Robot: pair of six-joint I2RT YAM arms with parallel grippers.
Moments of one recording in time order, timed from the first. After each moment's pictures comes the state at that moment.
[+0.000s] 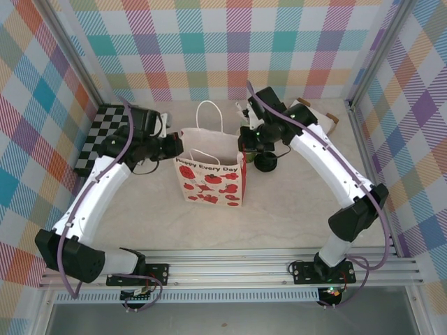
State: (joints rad) left arm -0.34 1.31 1.38 -0.90 0.22 -0.48; right arm 0.62 1.71 1.92 -1.23 -0.21 0.50
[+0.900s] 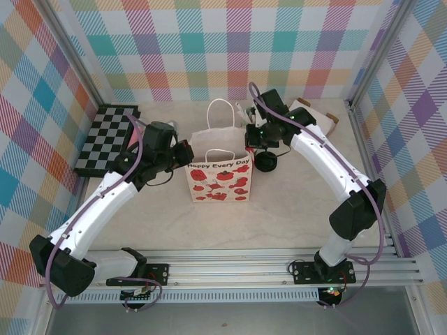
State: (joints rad) left arm -0.52 1.23 1.23 -0.70 0.01 -0.71; right arm 0.55 1.70 1.77 -1.05 -0.11 0.47
